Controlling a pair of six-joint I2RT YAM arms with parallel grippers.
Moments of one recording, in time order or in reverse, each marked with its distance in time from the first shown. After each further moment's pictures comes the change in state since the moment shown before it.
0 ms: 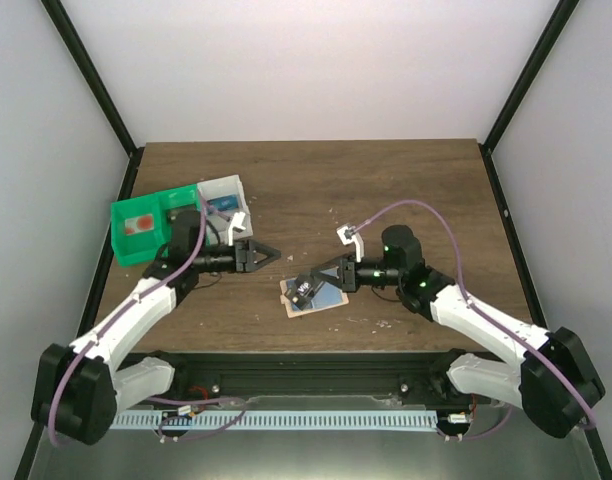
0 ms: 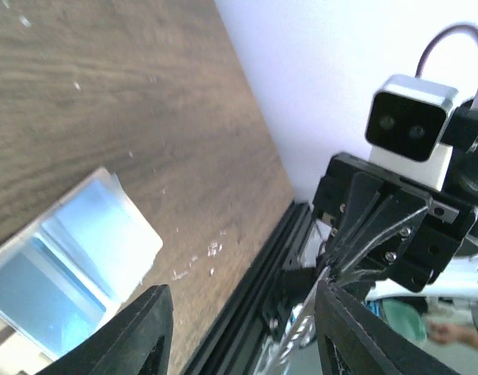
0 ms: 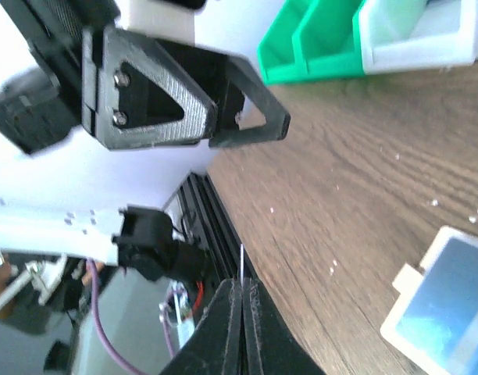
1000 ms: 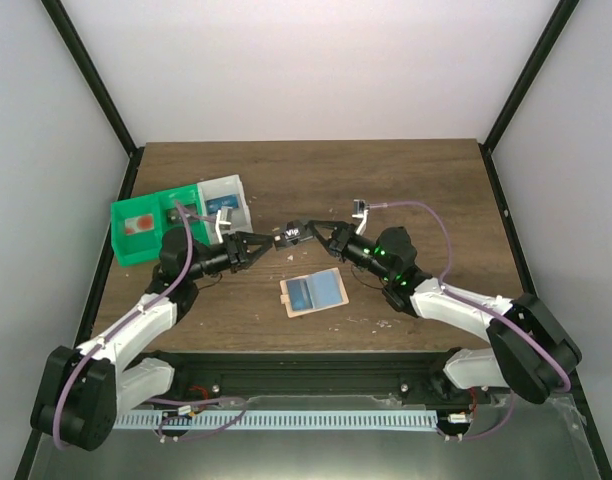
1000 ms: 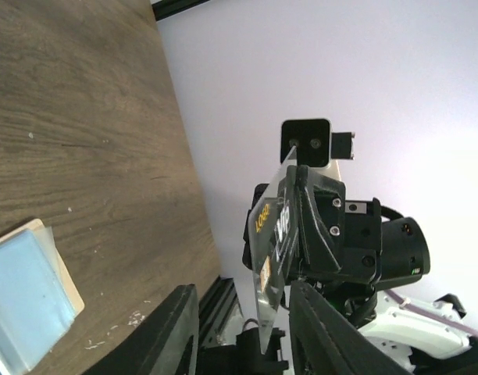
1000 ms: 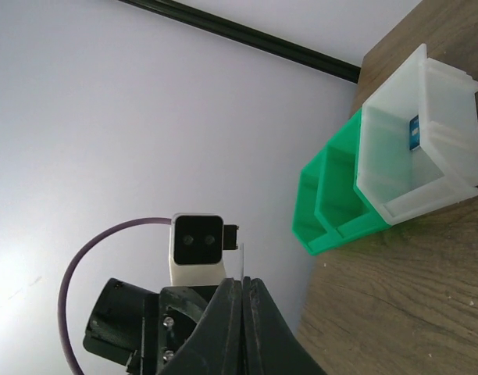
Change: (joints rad) left arm 0.058 -0.074 -0.240 0.664 -0.071 -0.609; right arm 0.050 0.190 -0.041 0.686 0.460 0.719
